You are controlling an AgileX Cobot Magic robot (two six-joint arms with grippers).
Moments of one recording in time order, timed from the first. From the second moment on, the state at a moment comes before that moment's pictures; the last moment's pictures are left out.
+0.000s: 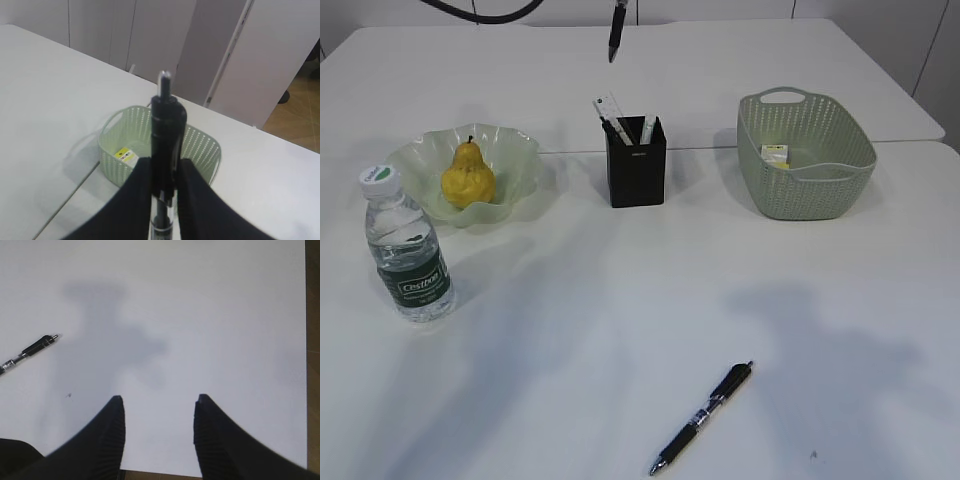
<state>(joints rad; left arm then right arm) -0.24 2.46 -2.69 -1.05 1.08 0.80 0.23 0.94 -1.09 -0.16 1.26 0.08</state>
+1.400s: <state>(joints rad) -0.21 2.50 -2.69 -1.15 1.07 0.83 0.23 0.94 -1.09 -0.09 1.20 0.08</state>
